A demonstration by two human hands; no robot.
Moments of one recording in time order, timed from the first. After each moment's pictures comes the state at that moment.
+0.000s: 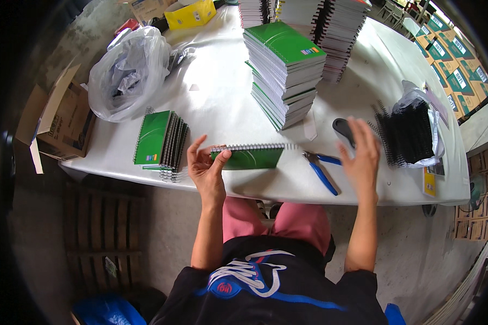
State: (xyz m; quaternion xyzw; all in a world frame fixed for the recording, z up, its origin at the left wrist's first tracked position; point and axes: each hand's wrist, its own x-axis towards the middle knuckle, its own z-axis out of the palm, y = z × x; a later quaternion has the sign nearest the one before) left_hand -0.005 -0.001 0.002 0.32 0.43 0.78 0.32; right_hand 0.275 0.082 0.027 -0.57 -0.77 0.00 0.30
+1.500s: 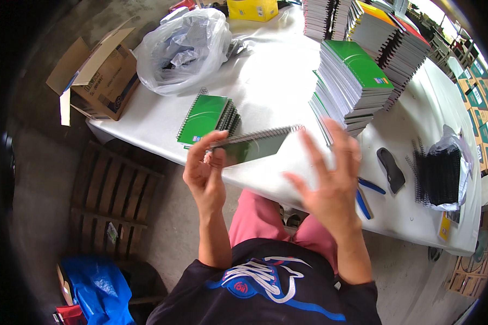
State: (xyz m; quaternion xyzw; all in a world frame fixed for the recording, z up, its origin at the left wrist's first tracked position) left_hand -0.061 -0.054 0.052 0.43 0.46 0.77 0.09; right_hand 0.127 0.021 0.086 -0.30 -0.87 0.03 0.39
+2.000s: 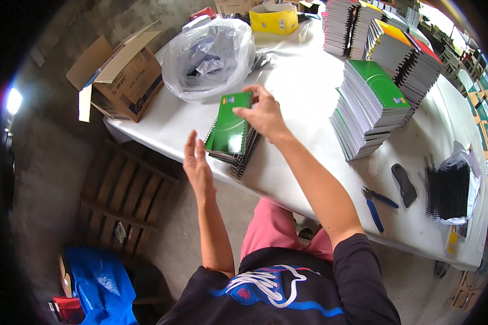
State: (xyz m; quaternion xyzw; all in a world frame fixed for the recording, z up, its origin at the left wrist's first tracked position) left_hand -0.150 -0.050 0.021 0.25 0.64 0.72 0.06; right_hand -0.072 0.121 0.050 -0.23 -0.68 0.56 0.41
